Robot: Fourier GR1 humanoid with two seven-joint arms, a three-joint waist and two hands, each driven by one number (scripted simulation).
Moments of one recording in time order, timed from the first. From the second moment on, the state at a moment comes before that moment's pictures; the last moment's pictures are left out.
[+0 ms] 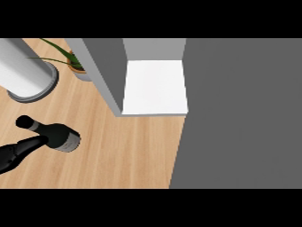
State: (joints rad) left arm -0.09 0.09 0.16 -2.21 -0.04 0.27 0.48; right arm 0.05 -0.09 0.51 -2.51 0.04 -0.25 0.57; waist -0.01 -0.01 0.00
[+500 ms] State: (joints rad) left arm -0.02 0.08 0.21 -2.05 0.03 0.21 0.29; right arm -0.03 -0.14 0.50 -2.51 0.06 -0.31 0.61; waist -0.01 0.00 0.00
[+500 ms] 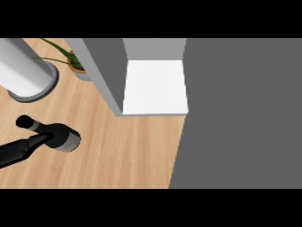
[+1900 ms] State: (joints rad) left arm 0.12 0.03 0.31 -1.58 0.10 0.10 -0.19; right arm -0.13 -0.24 0.60 -2.51 0.10 -0.47 0.68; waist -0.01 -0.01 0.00
